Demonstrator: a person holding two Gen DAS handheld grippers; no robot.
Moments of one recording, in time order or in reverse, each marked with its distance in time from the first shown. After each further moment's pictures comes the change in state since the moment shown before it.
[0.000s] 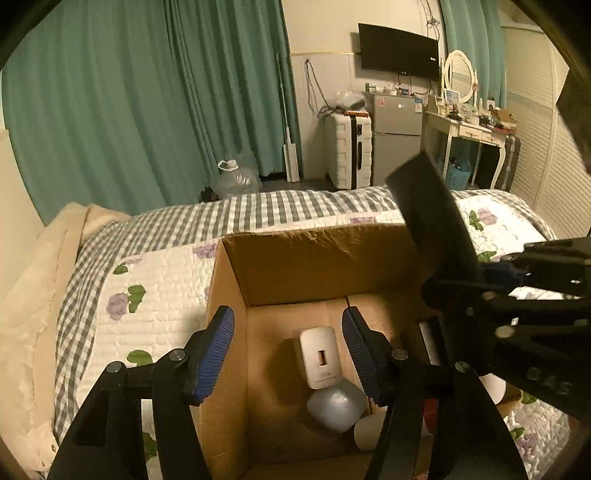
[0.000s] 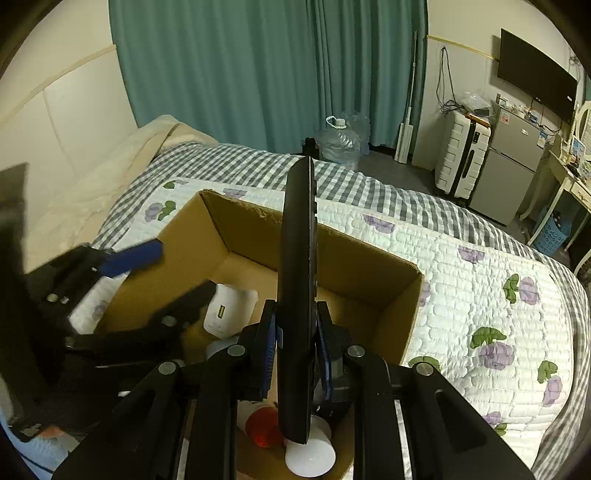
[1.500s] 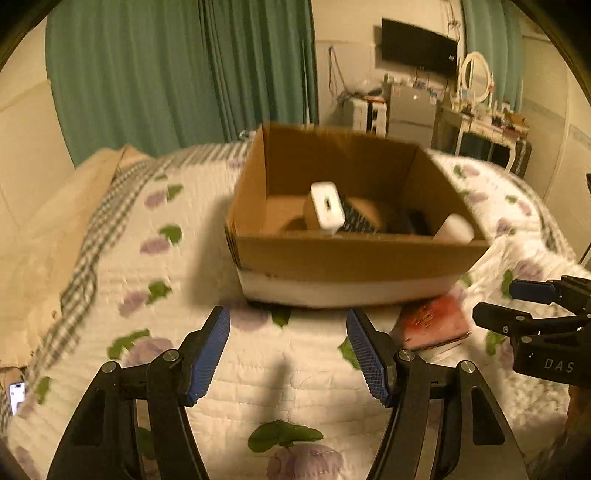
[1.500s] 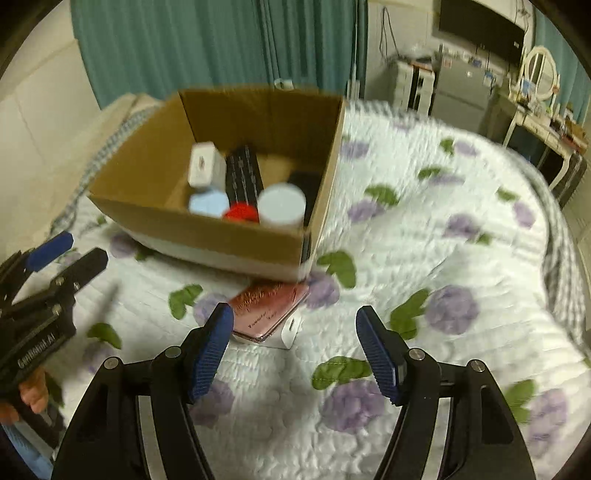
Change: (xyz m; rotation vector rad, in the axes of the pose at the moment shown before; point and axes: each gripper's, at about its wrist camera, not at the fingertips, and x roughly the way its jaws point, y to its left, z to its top) left arm -0.062 -0.011 -0.121 -0.103 0.076 0.044; right arm -0.034 0.005 -0.151 0.181 0.131 -0.112
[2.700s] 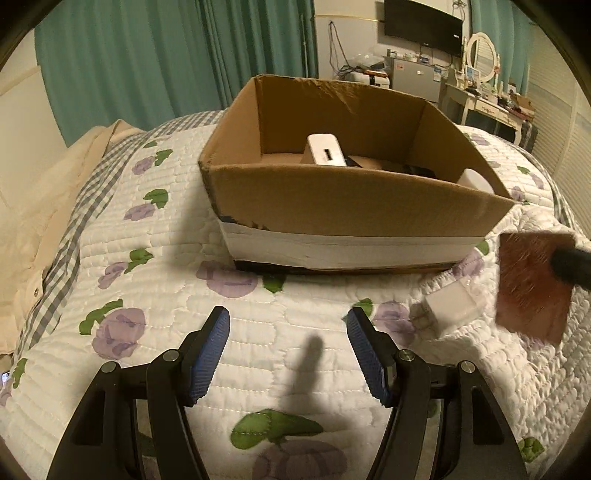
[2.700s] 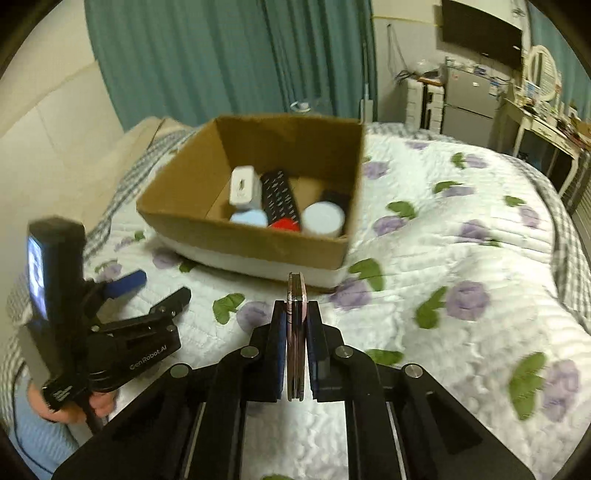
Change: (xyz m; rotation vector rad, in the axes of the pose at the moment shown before) left arm 0.022 -0.008 -0.015 0.016 0.092 -0.006; right arm -0.069 -0.009 -0.024 0.015 -0.153 0.054
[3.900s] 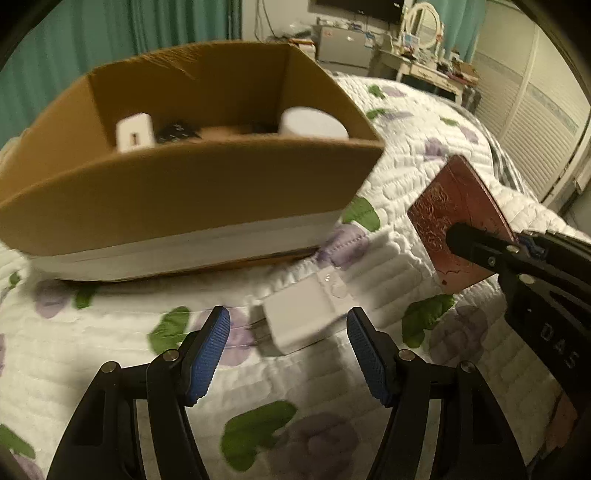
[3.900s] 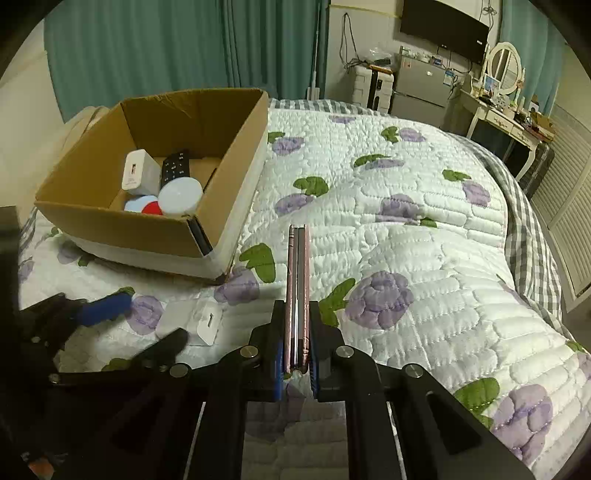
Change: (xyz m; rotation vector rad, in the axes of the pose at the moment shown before) left arm 0.036 -0.109 0.015 0.114 0.130 -0.246; right arm 0.052 -0.039 0.003 0.020 0.067 -0.202
